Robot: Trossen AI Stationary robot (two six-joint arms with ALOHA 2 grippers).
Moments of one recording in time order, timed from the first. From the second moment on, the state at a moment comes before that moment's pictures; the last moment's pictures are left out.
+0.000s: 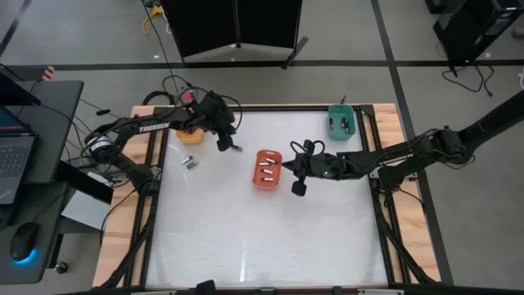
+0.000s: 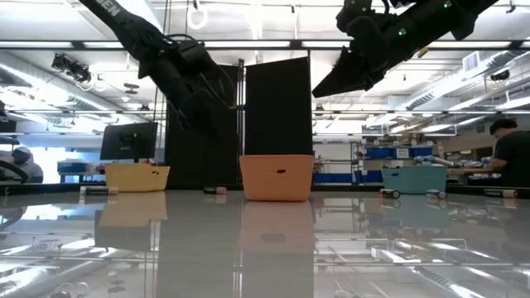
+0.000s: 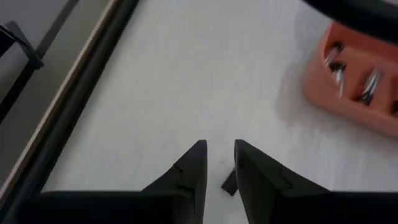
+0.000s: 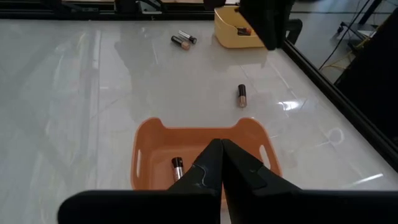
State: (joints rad) left arm 0.65 1.50 0.95 -0.32 0.20 0.27; right arm 0.07 1.32 0.72 0.09 0.37 0.09
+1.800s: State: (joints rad) left arm 0.52 1.88 1.18 -0.65 0.05 0.56; right arm 0.07 1.32 0.72 0.07 0.36 0.07
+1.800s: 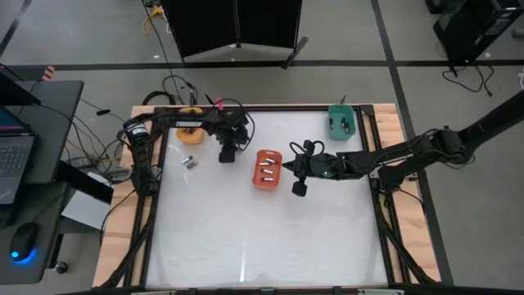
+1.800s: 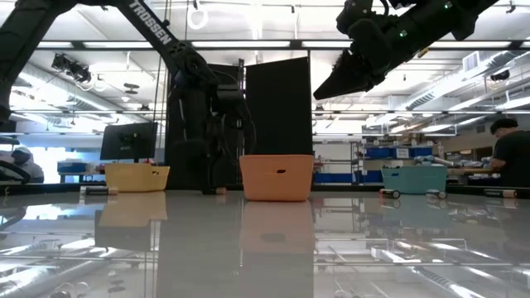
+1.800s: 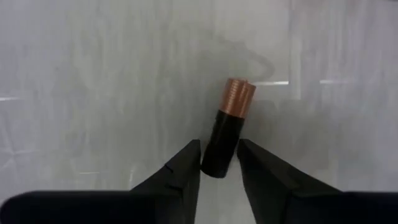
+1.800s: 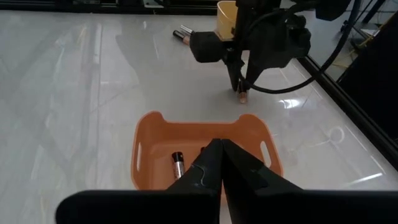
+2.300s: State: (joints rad) left arm 0.41 1.84 1.17 -0.65 0.02 0.46; right arm 0.09 1.31 0.72 -0.03 0.37 0.04
